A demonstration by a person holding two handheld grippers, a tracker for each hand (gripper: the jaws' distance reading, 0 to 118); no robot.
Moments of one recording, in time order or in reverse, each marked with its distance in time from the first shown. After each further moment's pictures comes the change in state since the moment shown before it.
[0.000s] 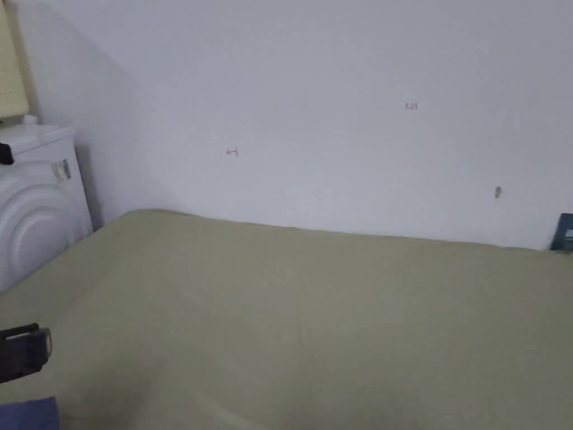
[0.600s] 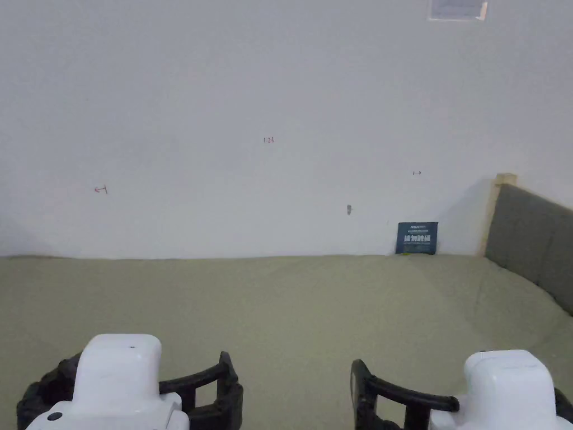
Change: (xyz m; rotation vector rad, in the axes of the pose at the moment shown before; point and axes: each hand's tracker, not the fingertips) left arm 0.280 -0.084 0.200 0.306 -0.375 -0.219; right arm 0.045 0.064 0.062 0.269 -0.492 -0.053
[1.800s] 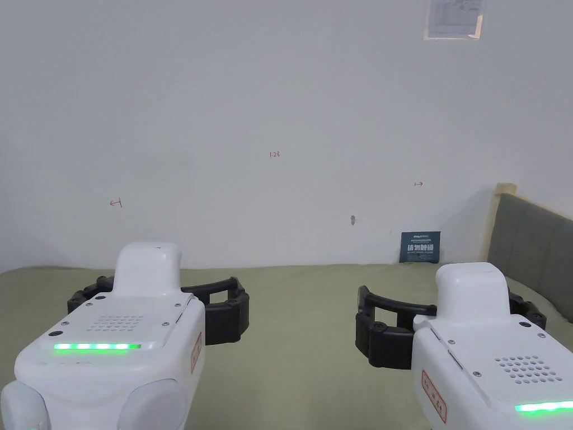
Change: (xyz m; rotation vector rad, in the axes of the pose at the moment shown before) left arm -0.007 0.071 -0.015 0.038 -0.015 0.019; right arm 0.009 0.044 -0.027 0.092 -0.089 0.070
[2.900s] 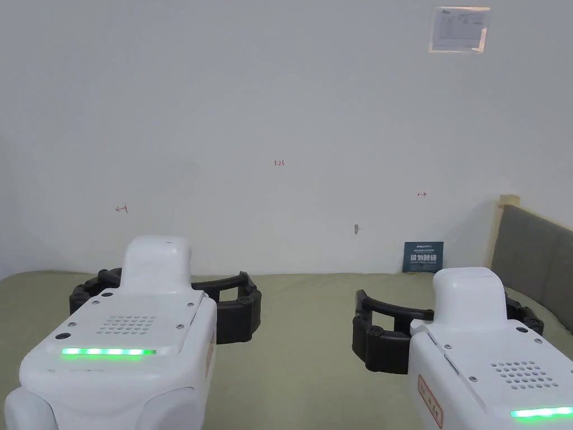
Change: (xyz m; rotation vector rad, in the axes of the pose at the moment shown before) left arm 0.004 0.012 0.021 0.059 0.027 -0.008; right arm -0.007 0.008 0.005 0.011 0.009 0.000
